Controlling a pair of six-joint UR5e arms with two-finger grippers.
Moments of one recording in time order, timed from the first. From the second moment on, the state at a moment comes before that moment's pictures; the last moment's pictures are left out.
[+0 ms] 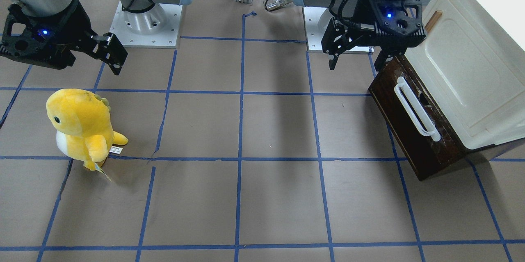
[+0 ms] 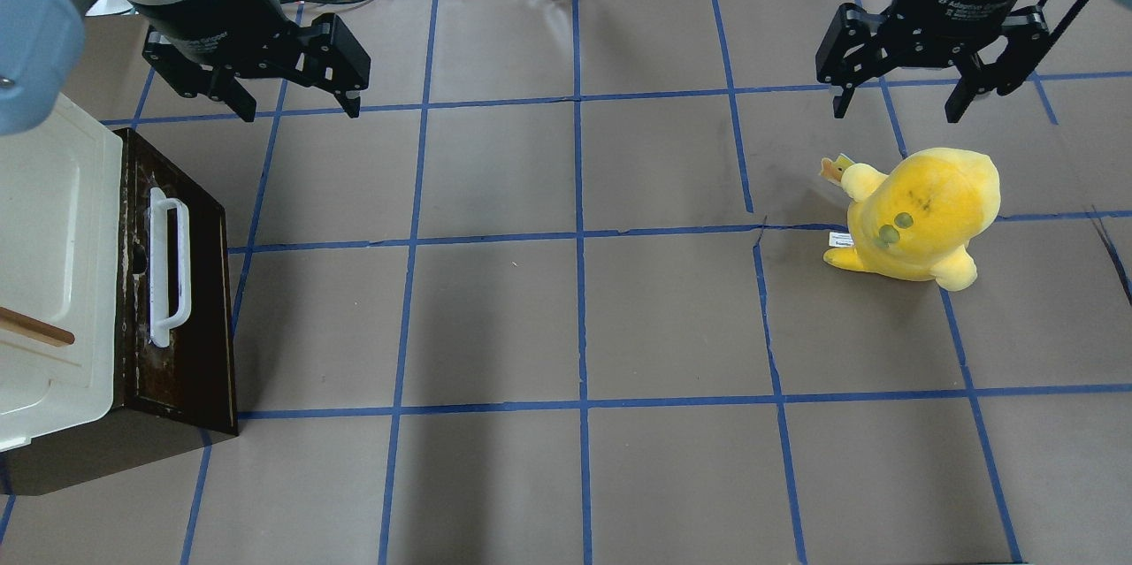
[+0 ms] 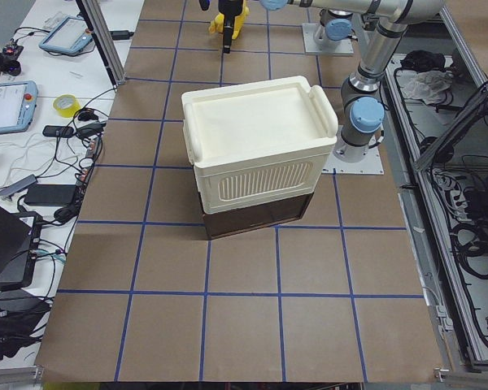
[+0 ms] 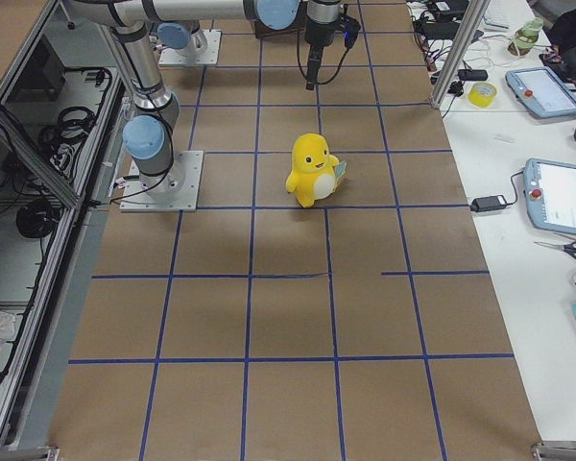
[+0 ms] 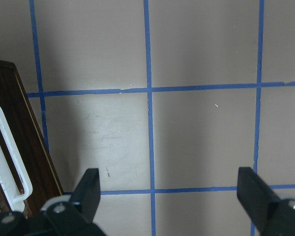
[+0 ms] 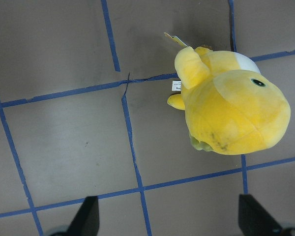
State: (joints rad) left arm -1.61 -1.56 -1.52 -1.51 1.58 -0.07; right arm 1.51 -1.53 1.48 -1.44 -1.63 0.11
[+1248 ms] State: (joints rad) left arm -1.78 -1.75 -1.77 -1.31 2.22 -0.60; right arm 1.51 -1.53 1.48 -1.44 -1.63 0.11
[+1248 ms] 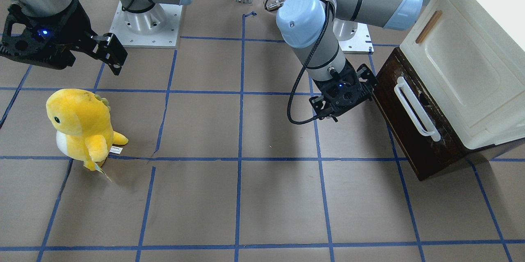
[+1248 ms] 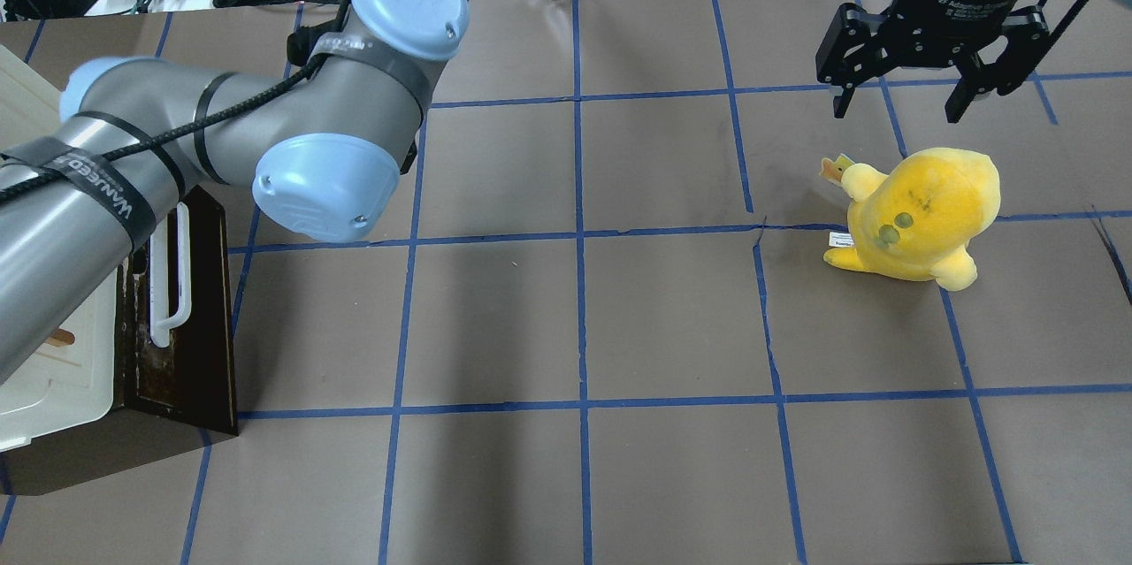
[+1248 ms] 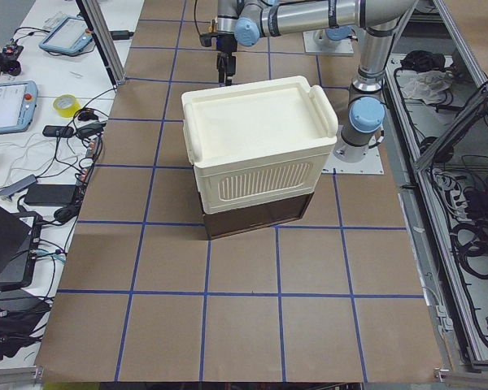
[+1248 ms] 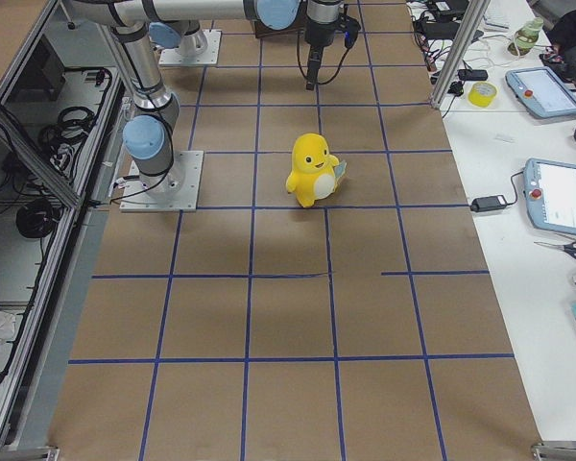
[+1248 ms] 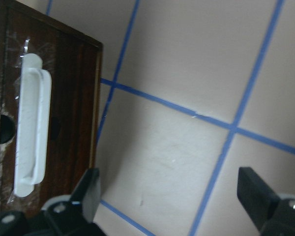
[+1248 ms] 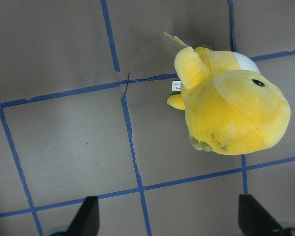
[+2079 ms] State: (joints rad) left arm -1.68 -1.87 -1.90 -1.34 2.62 -0.64; right arm 1.51 -1.53 1.48 -1.44 -1.63 0.11
